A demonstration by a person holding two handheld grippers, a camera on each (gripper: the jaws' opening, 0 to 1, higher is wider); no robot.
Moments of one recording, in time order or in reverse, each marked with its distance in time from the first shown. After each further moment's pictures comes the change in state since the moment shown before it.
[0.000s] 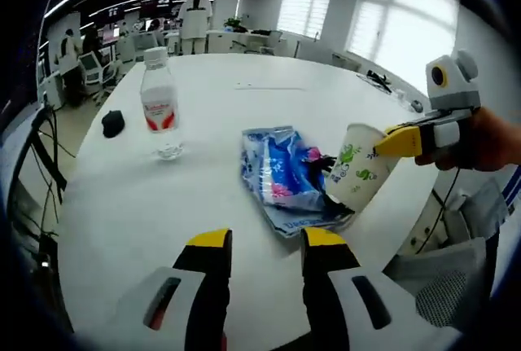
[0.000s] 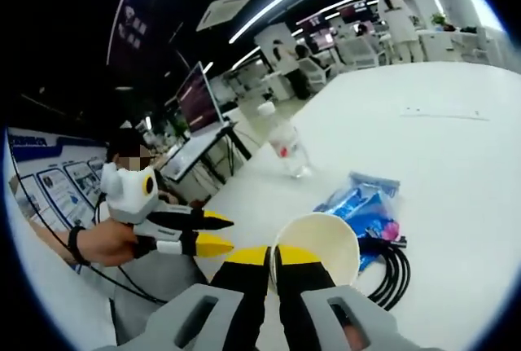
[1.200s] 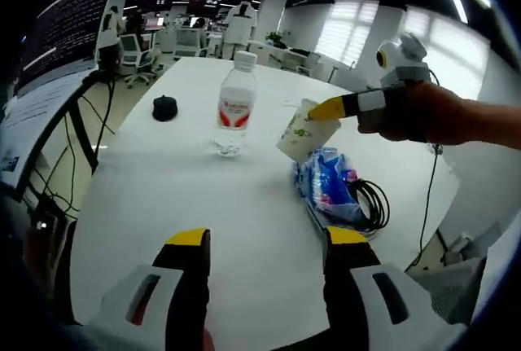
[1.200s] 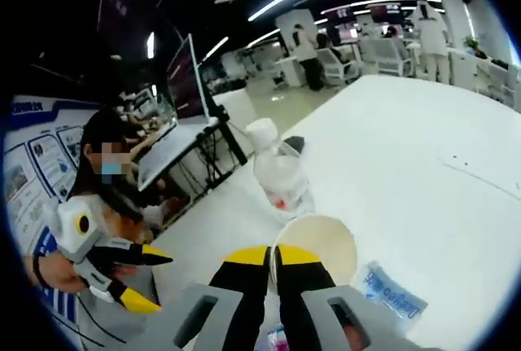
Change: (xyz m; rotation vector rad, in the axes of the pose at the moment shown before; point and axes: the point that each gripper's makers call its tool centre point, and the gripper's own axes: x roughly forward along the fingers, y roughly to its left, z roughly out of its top) left arm -0.029 0.050 -0.005 -0.146 -0.070 0.065; right arm 0.151 -0.015 0.087 -0.176 0.118 -0.016
